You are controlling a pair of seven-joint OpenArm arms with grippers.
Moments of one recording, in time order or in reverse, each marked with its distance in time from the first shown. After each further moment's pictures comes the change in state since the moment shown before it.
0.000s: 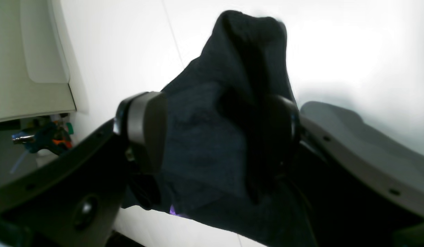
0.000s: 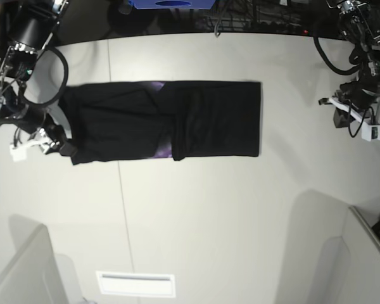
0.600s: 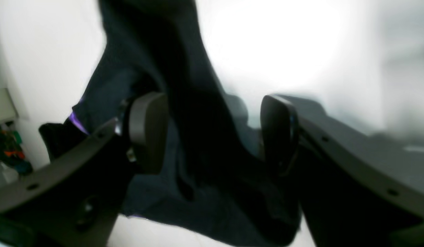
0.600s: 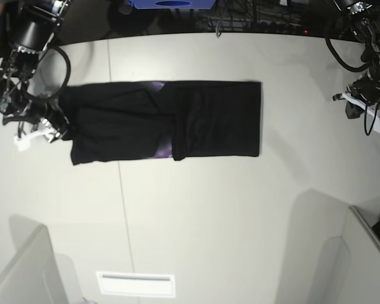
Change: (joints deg) left arm -0.2 -2.1 -3.0 -7.6 0.0 -1.5 -0.3; right arm 0.6 0.0 0.0 -6.5 -10.2 2.6 0.1
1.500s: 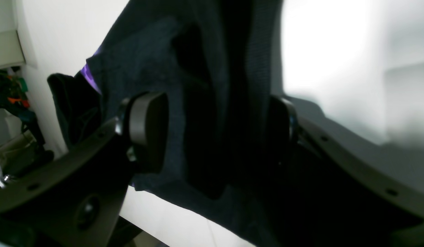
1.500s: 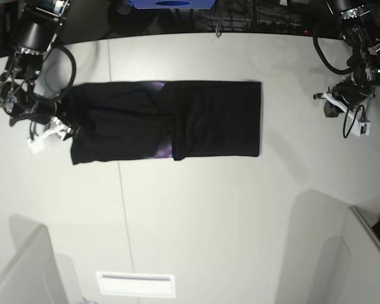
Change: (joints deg) left arm -1.6 0.1 9.0 -4.0 0.0 0.0 -0.1; right arm 0.2 -0.5 -3.3 -1.5 3.8 4.7 -3.7
